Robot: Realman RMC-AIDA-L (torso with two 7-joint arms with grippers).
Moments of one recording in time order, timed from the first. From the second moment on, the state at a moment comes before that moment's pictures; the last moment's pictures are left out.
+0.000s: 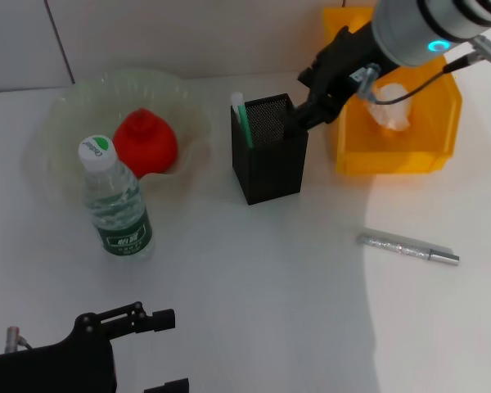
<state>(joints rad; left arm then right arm) -0.29 -2.06 0.92 0.52 1.82 1.83 -0.97 0.78 2.08 -1.35 -1.53 -2.63 -1.54 2.42</state>
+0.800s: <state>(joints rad) -0.30 -2.06 0.92 0.52 1.82 1.83 -0.97 0.62 2.08 -1.26 -1.59 -2.72 -1.83 2.40</state>
